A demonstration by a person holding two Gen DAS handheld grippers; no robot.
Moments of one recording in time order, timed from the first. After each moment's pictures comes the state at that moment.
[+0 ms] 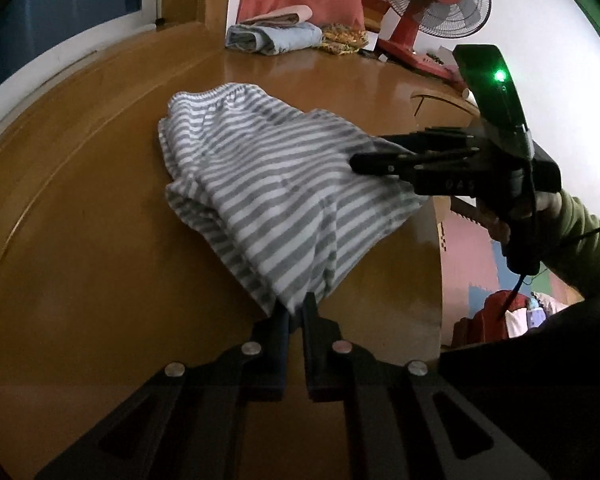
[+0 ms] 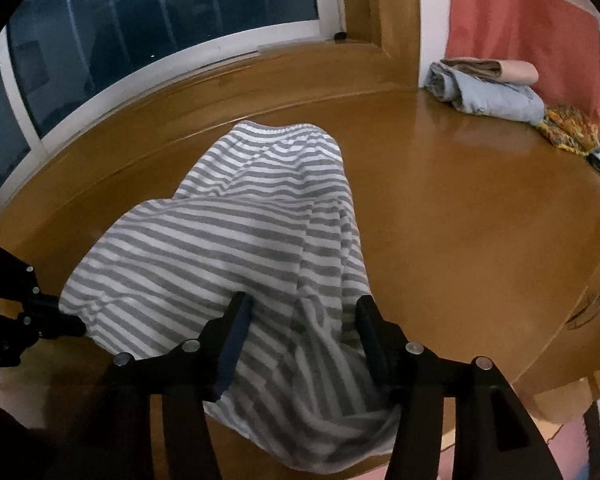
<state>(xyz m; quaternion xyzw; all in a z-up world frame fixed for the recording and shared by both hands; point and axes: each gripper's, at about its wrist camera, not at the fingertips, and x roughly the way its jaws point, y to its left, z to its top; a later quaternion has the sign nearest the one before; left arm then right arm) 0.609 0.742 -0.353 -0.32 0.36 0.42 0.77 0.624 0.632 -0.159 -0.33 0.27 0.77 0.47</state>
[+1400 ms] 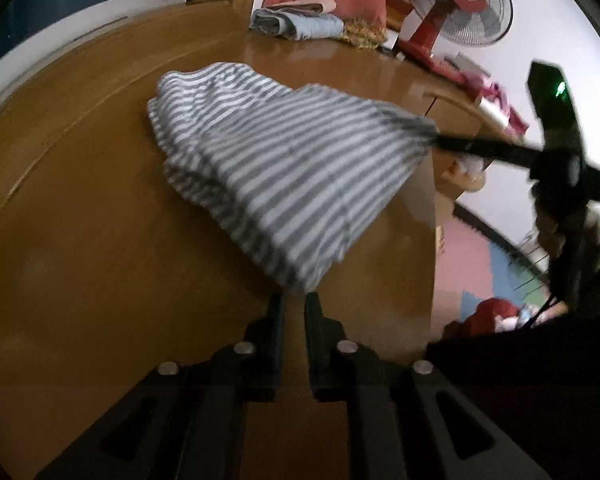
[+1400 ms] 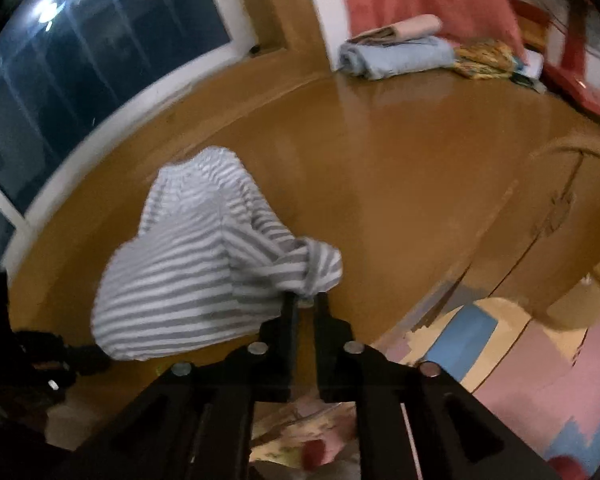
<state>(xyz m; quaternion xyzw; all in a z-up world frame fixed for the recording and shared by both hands) 0.601 0.714 -0.357 -0.36 0.37 0.44 0.74 0.718 0.600 -0.136 -0.25 0.39 0.71 0.54</state>
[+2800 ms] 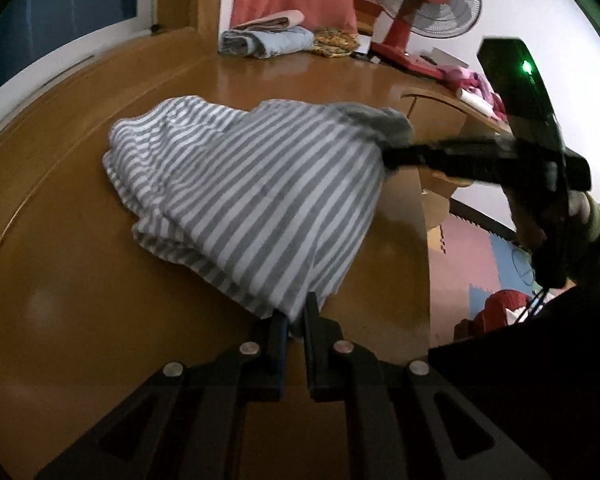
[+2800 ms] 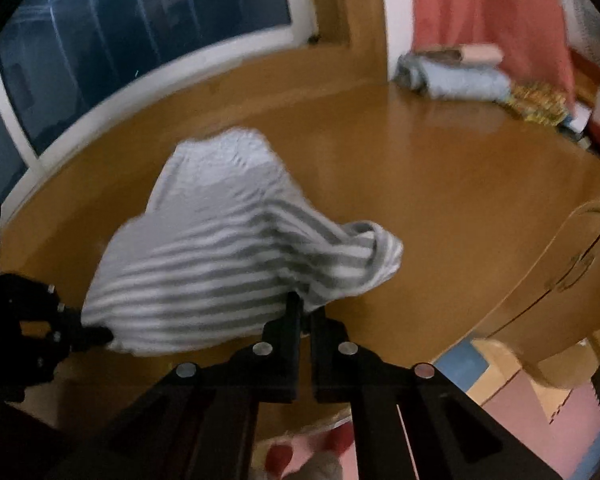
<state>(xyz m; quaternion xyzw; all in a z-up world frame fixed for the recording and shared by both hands) 0.630 0.719 -0.367 -0.31 0.36 0.43 0.77 0.687 0.609 -0.152 -0.32 0.32 0.75 0.48</state>
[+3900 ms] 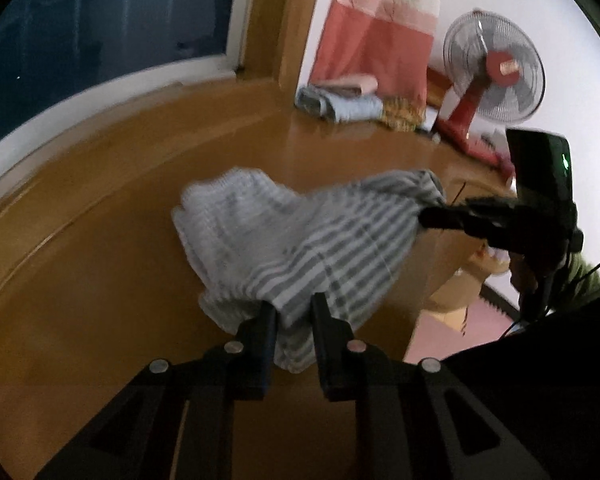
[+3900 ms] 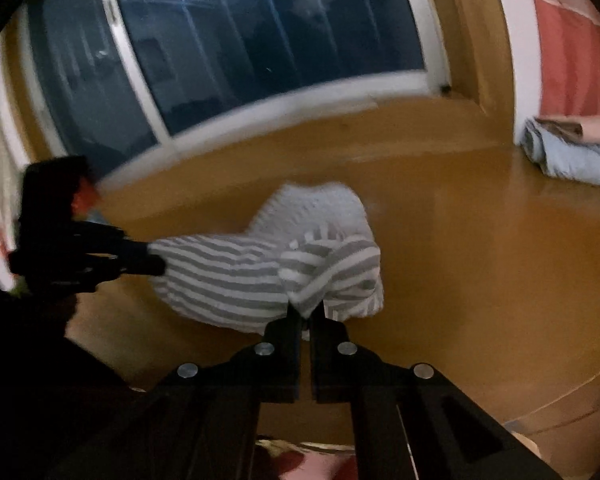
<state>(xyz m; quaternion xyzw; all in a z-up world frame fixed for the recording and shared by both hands) 0.609 0.698 -0.280 -0.34 0.25 0.55 0.72 0.717 0.630 -0.109 -0.27 0.24 0.90 0.24</state>
